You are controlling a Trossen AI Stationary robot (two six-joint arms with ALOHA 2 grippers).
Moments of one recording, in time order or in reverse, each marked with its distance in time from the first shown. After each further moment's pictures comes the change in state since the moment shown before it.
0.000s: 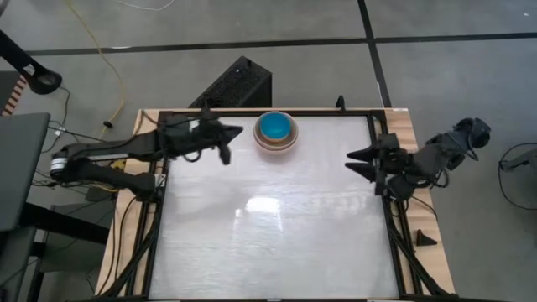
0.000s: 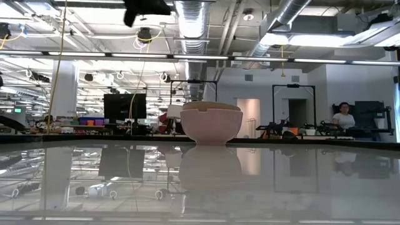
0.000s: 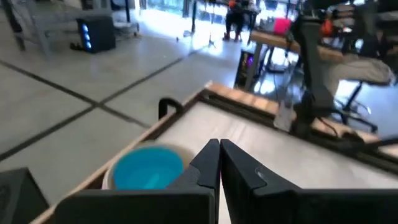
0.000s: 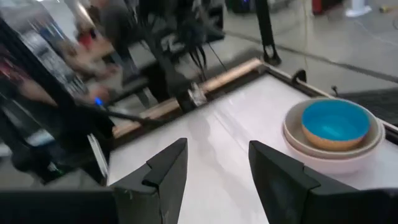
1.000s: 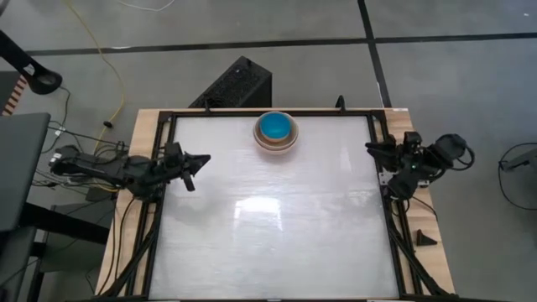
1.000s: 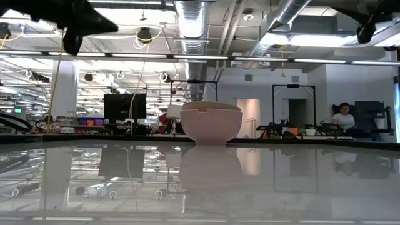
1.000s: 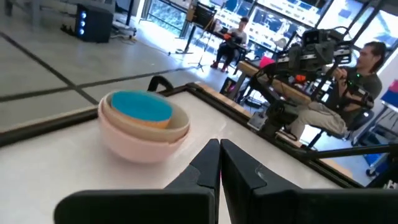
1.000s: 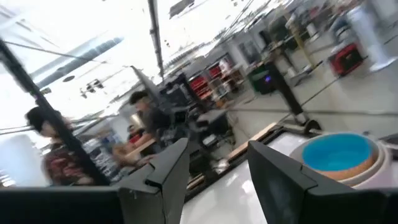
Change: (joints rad) left arm -0.406 -0.598 -0.562 0.093 -0.394 -0.249; right arm 0.039 -0.698 -0.646 0.550 0.100 -0.258
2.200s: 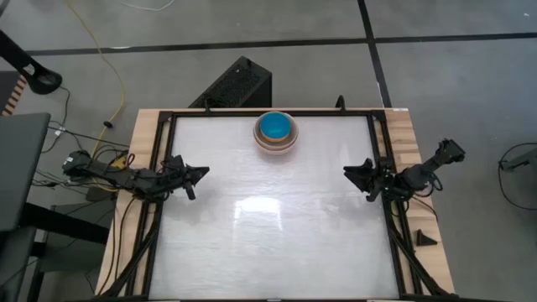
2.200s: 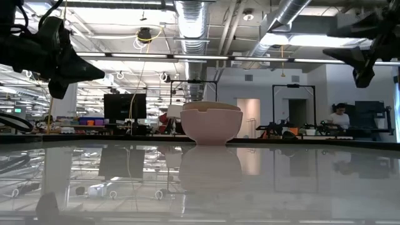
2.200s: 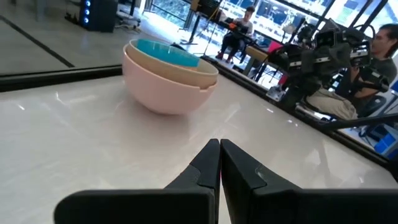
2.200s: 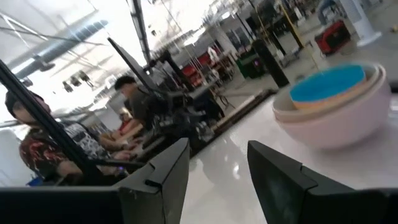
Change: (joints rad) left arm -0.069 -0.313 -0.391 0.024 -0.065 -0.026; right arm -0.046 0.002 -0.420 0.317 0.001 0.143
